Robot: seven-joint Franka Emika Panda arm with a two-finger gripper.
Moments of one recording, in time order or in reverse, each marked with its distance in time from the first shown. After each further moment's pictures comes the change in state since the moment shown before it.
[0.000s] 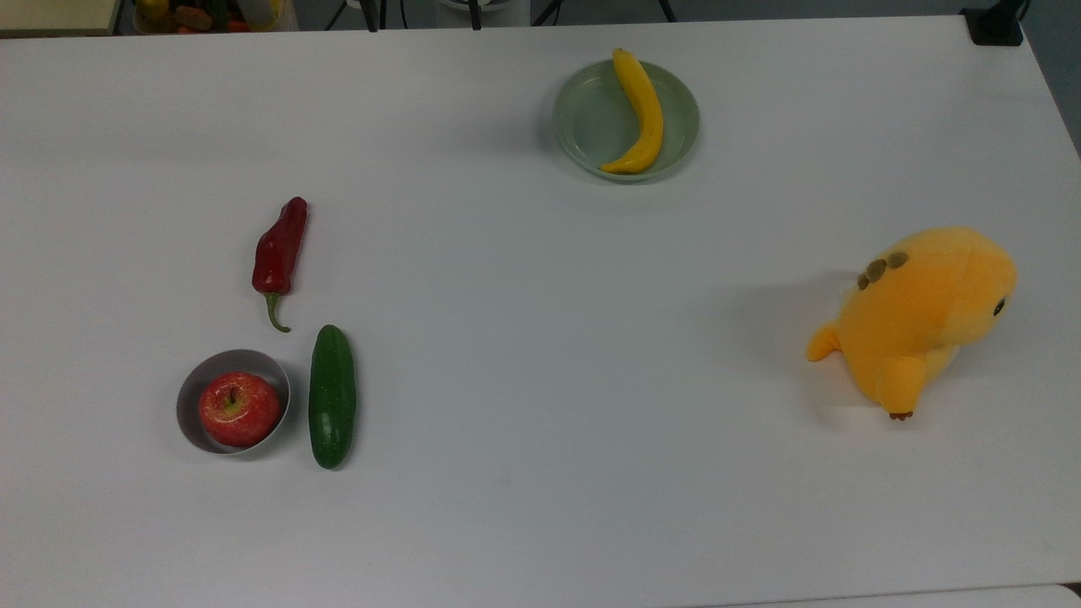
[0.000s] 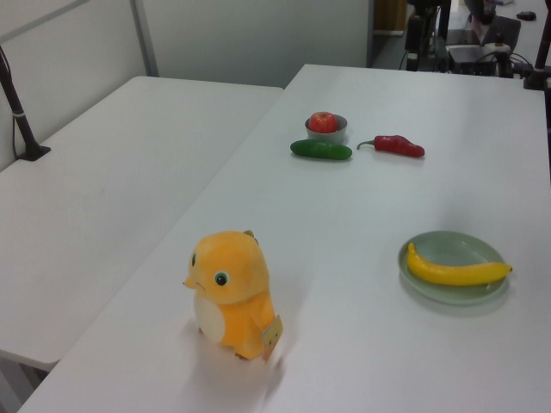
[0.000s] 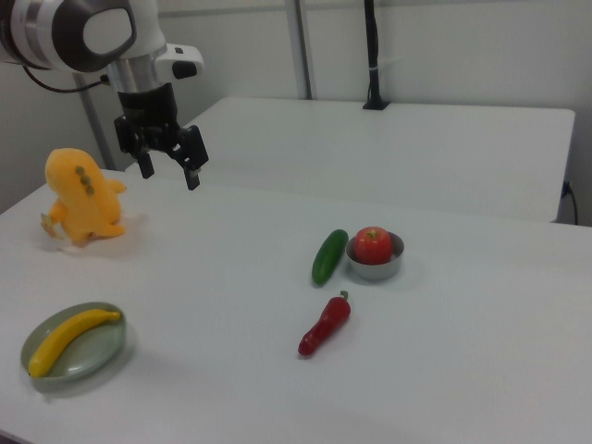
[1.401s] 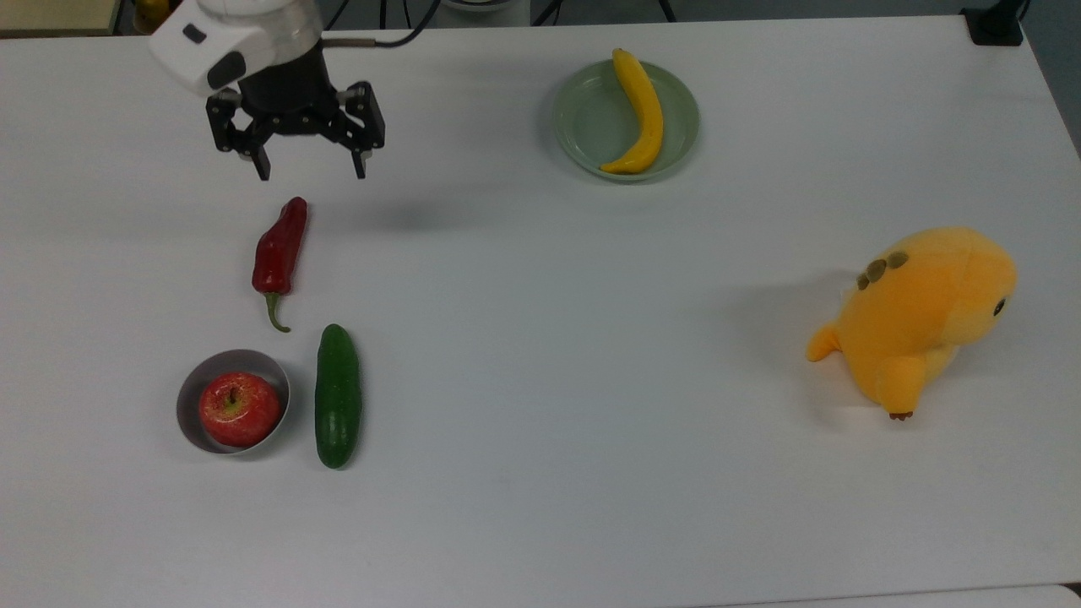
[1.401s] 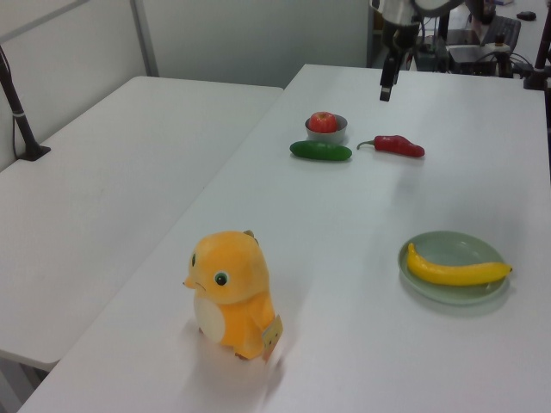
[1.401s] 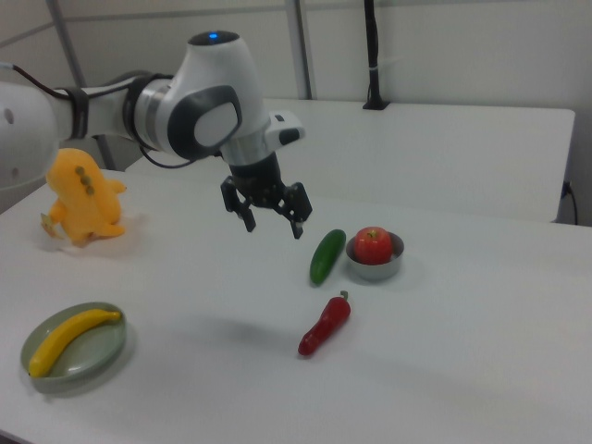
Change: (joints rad) arm -0.041 0.215 -0.141 -0.066 0.000 0.369 -0.263
